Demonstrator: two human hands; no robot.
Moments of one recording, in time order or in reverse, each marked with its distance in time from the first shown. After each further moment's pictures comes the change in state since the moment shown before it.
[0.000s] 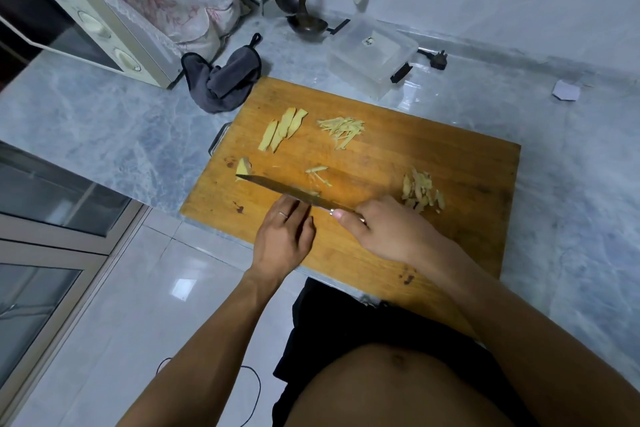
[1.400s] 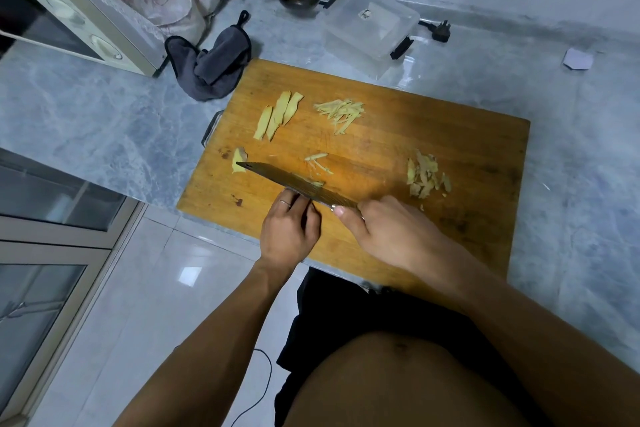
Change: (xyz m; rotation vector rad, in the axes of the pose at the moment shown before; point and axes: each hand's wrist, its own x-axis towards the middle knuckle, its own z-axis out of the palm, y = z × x) left_hand 0.004 0.008 0.008 -0.020 0.011 -0.129; right_hand -0.013 -0.019 0.003 -0.098 -0.016 0.094
